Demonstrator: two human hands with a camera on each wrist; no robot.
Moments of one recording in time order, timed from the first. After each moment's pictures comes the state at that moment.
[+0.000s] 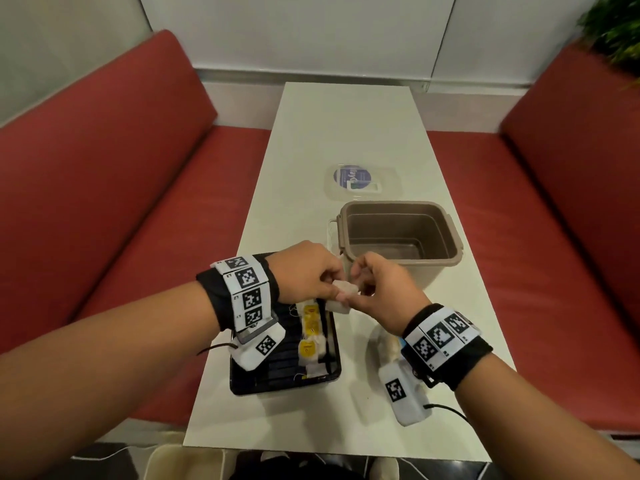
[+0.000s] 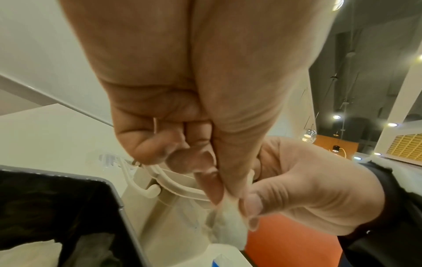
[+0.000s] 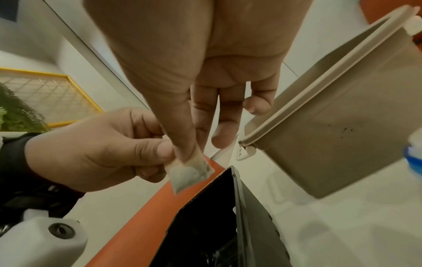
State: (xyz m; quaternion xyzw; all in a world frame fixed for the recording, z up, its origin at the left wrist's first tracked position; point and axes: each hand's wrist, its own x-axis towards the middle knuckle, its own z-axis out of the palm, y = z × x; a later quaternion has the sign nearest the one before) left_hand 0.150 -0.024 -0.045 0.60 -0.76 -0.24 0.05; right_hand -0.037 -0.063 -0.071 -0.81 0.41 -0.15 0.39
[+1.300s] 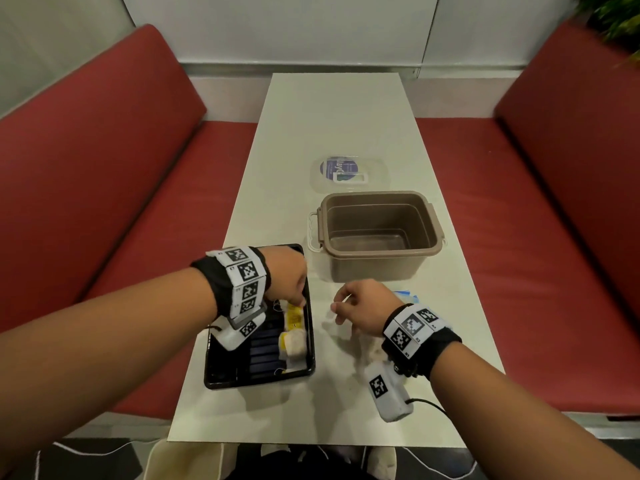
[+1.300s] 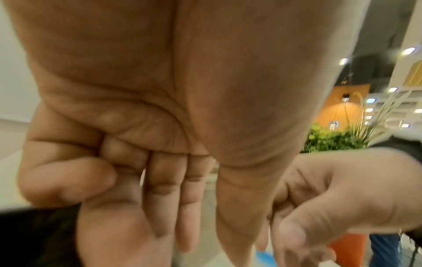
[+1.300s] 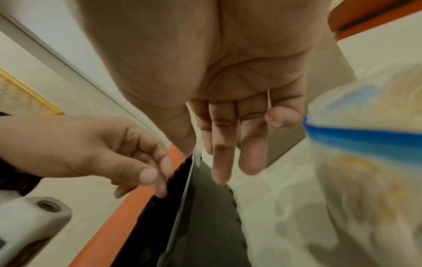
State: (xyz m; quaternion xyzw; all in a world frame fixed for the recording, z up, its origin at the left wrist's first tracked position) left_hand 0.136 -0.048 -0.061 0.64 -0.69 -0.23 -0.23; right_hand -0.056 -0.075 -0.110 -0.78 0.44 0.02 0.45
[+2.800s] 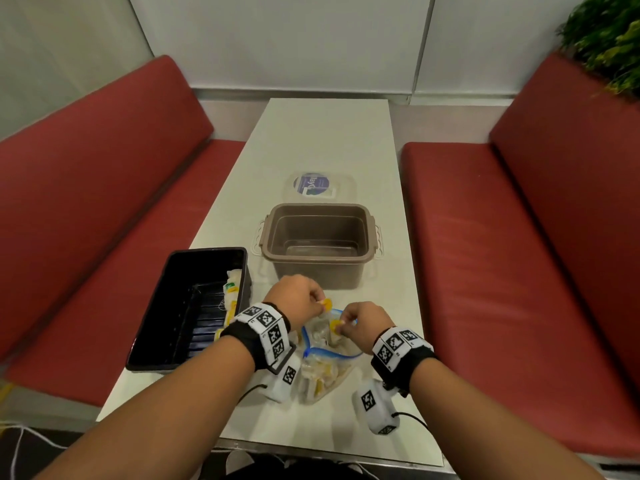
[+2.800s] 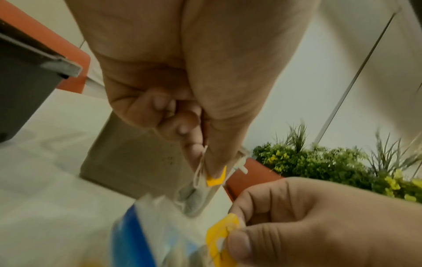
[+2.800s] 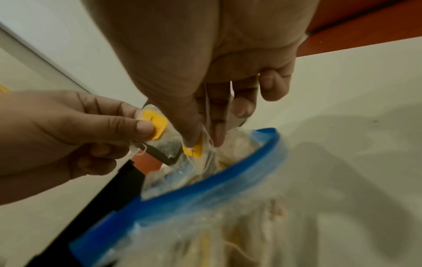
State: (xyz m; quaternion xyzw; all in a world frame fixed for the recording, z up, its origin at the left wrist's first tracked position) left_hand -0.018 -0.066 -0.130 0.79 -0.55 -0.24 0.14; right_hand -0.185 -0.130 -0.171 -0.80 0.47 0.02 0.37
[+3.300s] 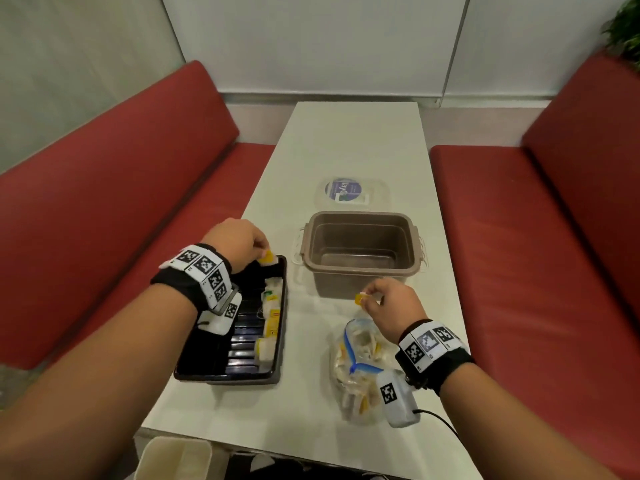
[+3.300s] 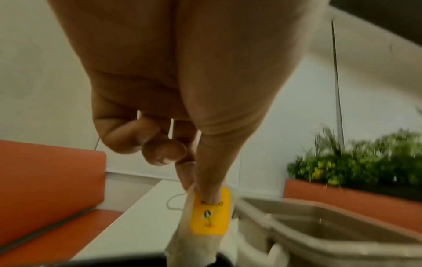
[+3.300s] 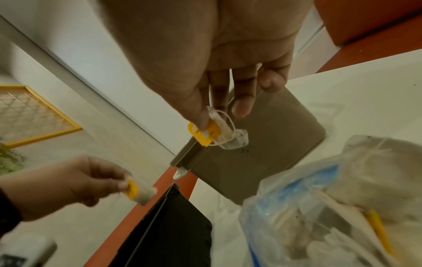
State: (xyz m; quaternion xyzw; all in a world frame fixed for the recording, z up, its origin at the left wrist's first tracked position) left_hand 0.156 -0.049 -0.037 0.84 -0.53 -0.09 0.00; right_hand -0.133 -0.130 -0.126 -0.81 0.46 -0.14 0.33
